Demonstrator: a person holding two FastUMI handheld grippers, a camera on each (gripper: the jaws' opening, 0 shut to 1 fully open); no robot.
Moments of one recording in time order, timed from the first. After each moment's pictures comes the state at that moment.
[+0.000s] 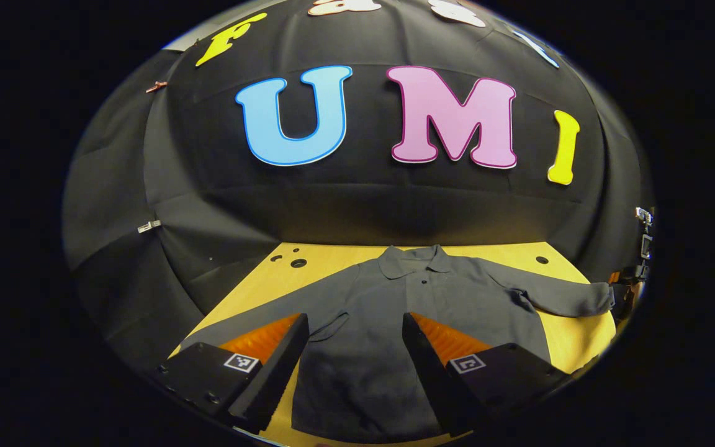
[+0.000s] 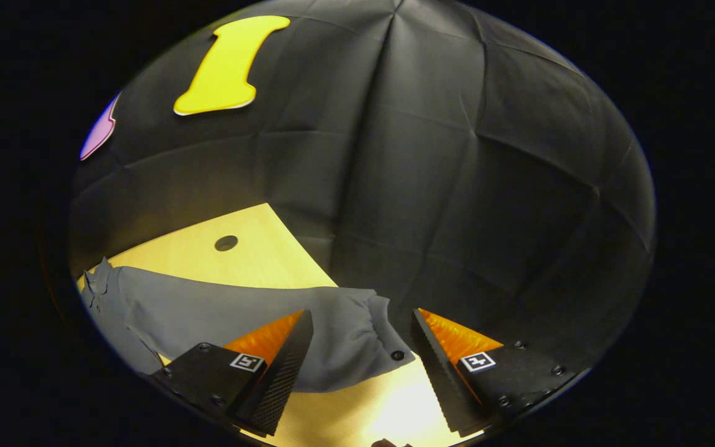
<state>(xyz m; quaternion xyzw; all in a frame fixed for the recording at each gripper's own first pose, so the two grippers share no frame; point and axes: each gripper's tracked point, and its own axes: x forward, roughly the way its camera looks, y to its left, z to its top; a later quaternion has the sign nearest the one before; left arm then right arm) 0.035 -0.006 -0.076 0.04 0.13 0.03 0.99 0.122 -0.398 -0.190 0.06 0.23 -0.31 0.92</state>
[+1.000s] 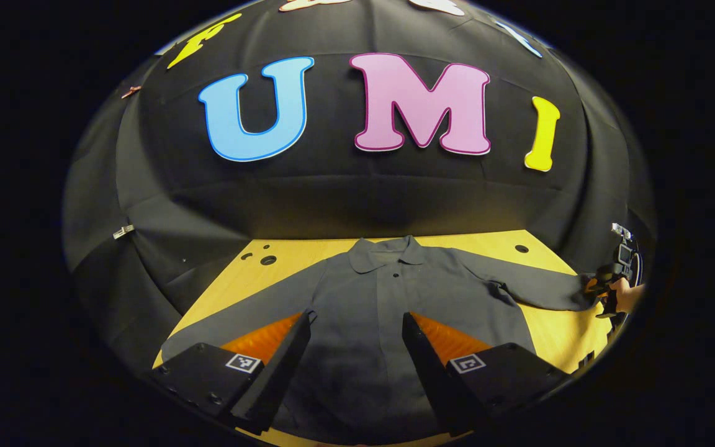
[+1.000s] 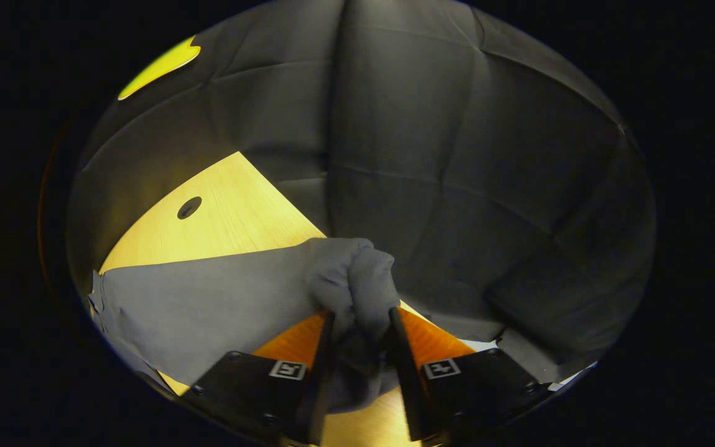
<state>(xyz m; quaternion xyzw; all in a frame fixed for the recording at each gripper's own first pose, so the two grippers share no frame) 0.050 -0.047 -0.086 0.05 0.15 -0.01 0.99 0.133 -0.411 -0.274 0.15 0.34 -0.30 0.88</state>
